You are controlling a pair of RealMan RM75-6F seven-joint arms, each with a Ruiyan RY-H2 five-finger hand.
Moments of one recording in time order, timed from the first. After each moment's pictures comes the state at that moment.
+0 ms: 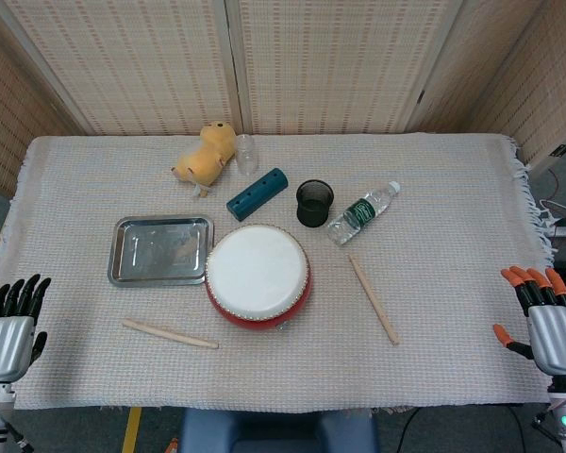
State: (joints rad) left arm -0.11 -1.20 -0.06 -1.59 1.41 1.47 0.28; right arm 0.06 -1.10 0.07 -1.65 -1.47 1.48 -0.07
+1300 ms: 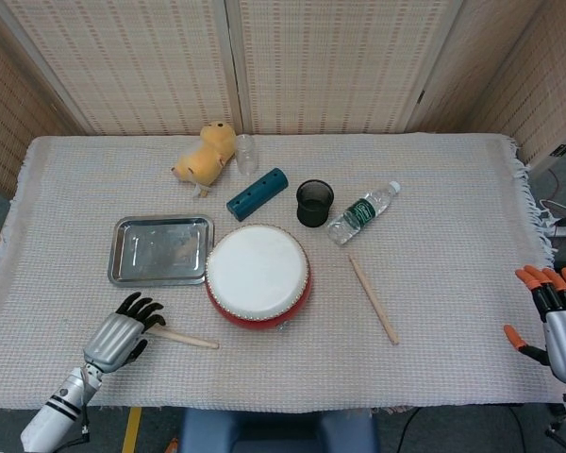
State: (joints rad) left arm -0.35 -1.33 0.02 -1.56 1.56 1.09 0.17; right arm 0.02 -1.07 0.06 -1.62 -1.53 1.57 0.01
